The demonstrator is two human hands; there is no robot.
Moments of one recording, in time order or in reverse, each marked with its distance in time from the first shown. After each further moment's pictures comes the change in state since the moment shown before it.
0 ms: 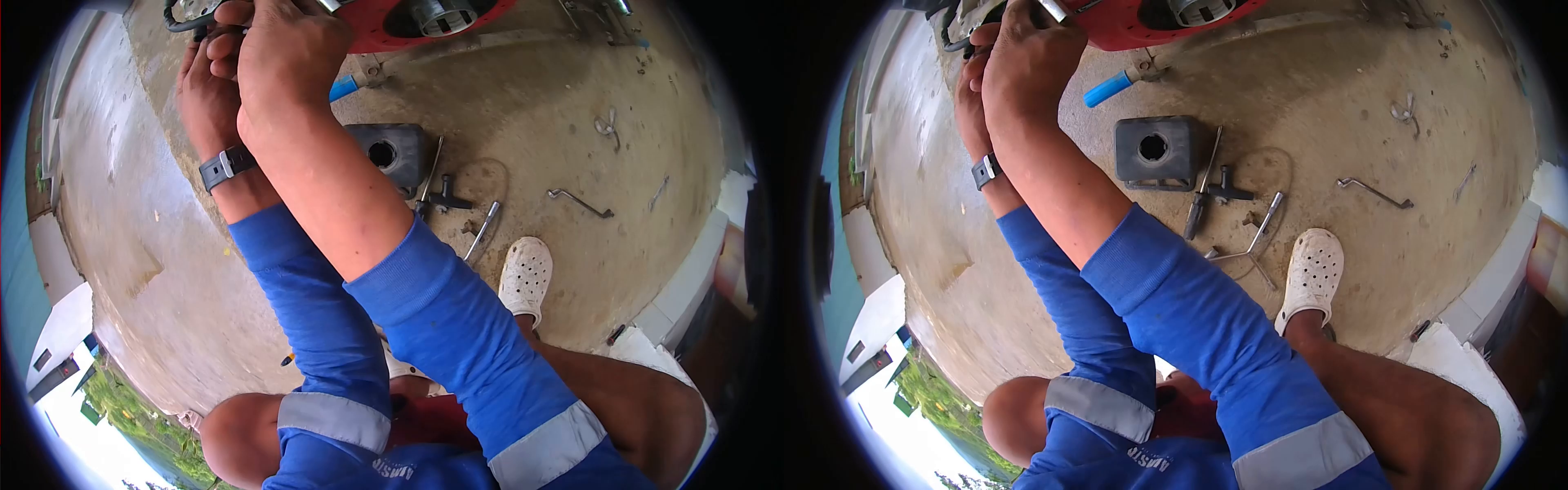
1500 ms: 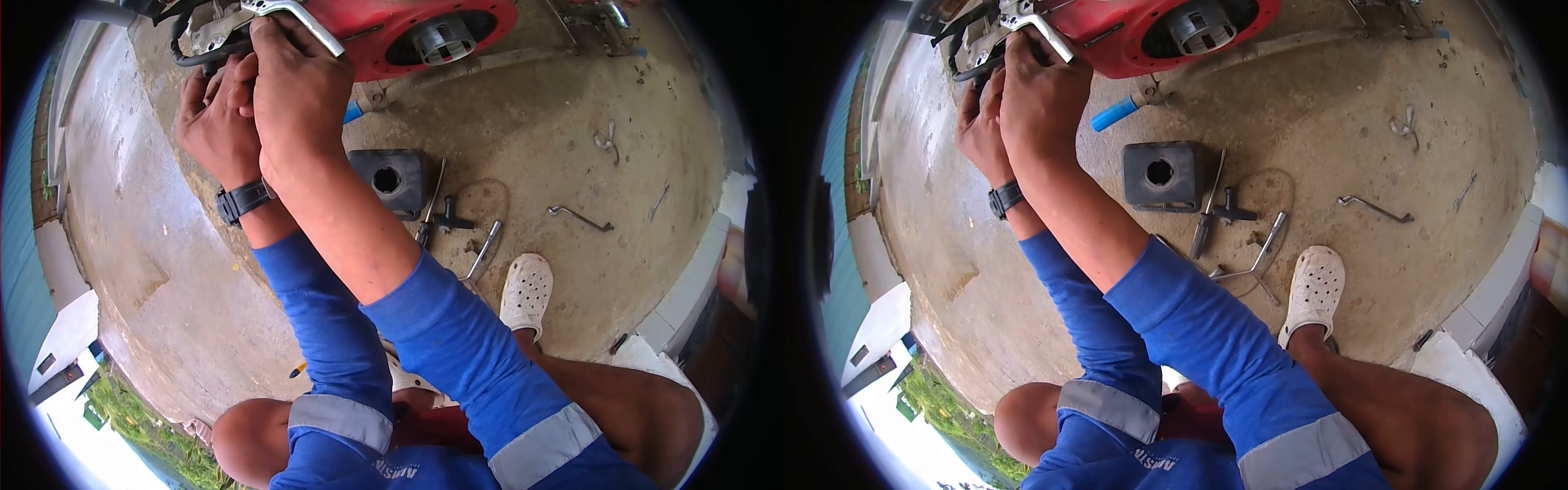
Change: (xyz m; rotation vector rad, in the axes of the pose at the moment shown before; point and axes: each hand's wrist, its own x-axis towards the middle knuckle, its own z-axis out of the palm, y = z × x) left_hand -0.015 0.015 0.024 0.018 0.285 0.072; right_hand 0.038 0.044 0.000 0.246 -0.083 -0.442
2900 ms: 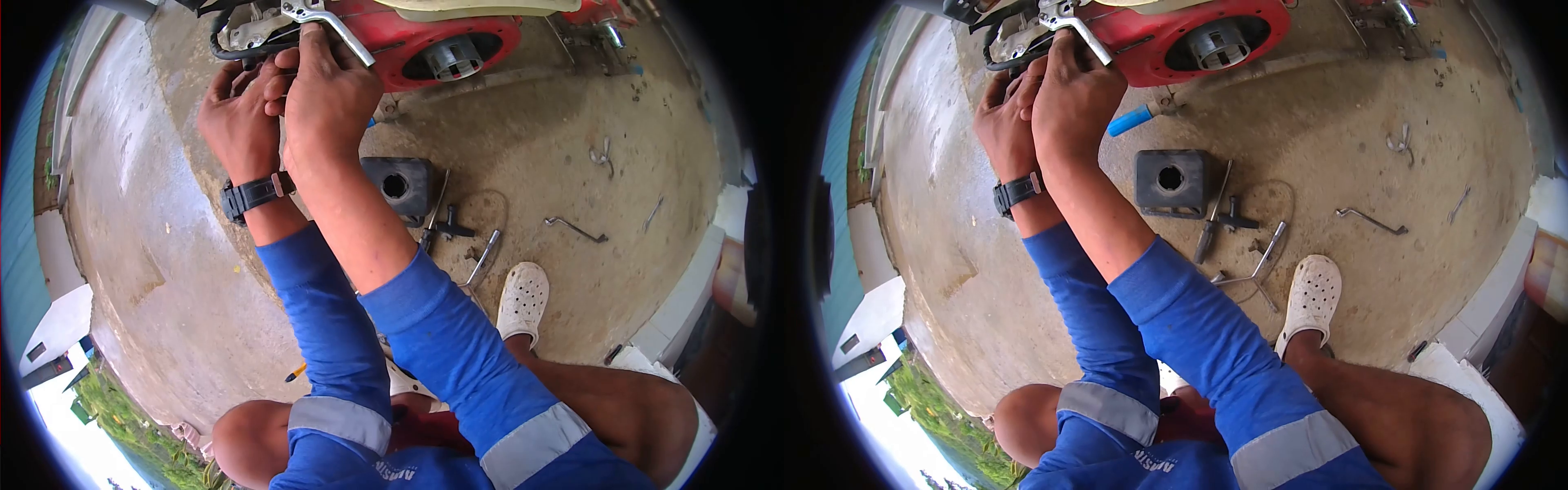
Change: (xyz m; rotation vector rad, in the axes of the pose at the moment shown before) left_hand 0.007 0.018 -0.012 -0.018 -0.137 -0.156; right_hand -0.011 -0.017 0.007 -0.207 0.074 0.044
